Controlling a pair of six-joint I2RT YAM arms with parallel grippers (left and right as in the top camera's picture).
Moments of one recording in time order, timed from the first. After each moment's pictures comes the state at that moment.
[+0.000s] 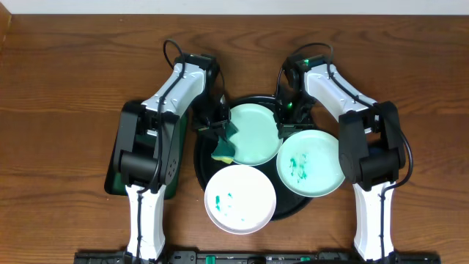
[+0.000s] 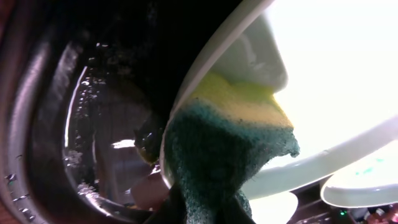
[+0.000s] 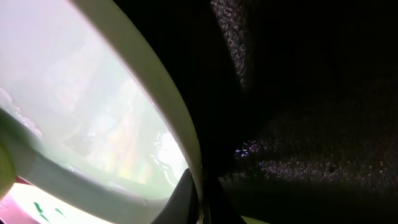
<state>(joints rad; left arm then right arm) -0.28 2.22 1.68 -1.29 0.43 -0.29 0.32 2.28 1.72 -1.22 -0.36 0.13</state>
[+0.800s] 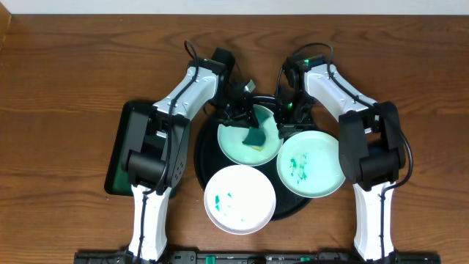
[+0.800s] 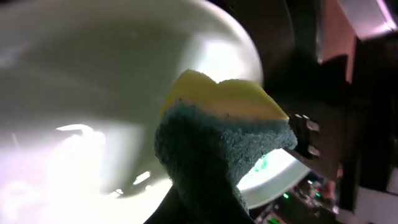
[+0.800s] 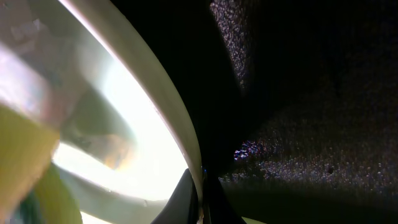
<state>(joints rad) -0.35 2.23 1.68 -1.00 0.74 -0.24 0.32 2.28 1.72 -1.22 -0.35 0.13</state>
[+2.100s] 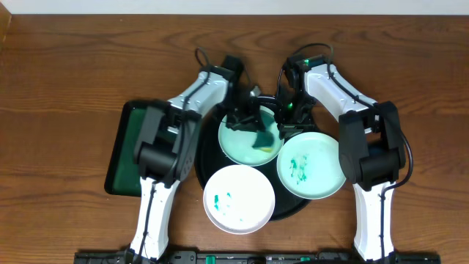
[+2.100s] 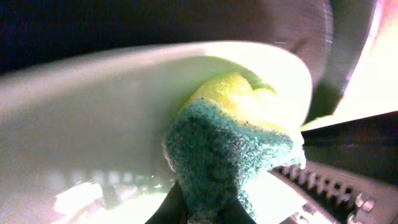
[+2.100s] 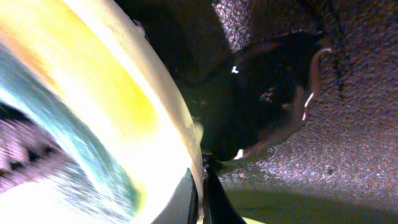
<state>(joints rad) -0.37 2.33 1.69 -0.94 0.76 -0.36 0.32 2.28 1.72 -1.23 -0.35 0.13</state>
